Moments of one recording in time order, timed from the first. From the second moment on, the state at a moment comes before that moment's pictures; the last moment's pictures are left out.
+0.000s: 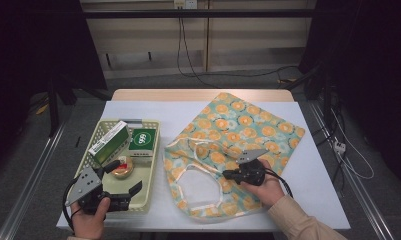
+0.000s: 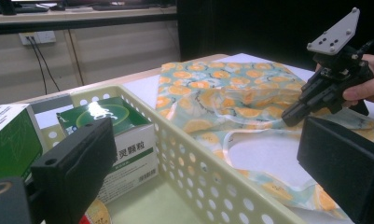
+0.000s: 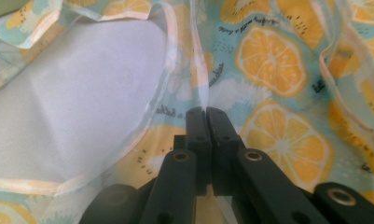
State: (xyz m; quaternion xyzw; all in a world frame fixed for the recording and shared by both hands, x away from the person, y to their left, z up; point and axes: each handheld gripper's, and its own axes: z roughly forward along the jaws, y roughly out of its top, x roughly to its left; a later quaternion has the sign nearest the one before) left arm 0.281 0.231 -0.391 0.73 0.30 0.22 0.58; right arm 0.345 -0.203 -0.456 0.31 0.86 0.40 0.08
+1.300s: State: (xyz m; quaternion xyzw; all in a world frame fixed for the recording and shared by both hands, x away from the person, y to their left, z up) left arm 0.281 0.230 -0.392 0.73 0.30 0.22 0.57; right arm 0.392 -0.257 -0.446 0.40 0.80 0.43 0.10
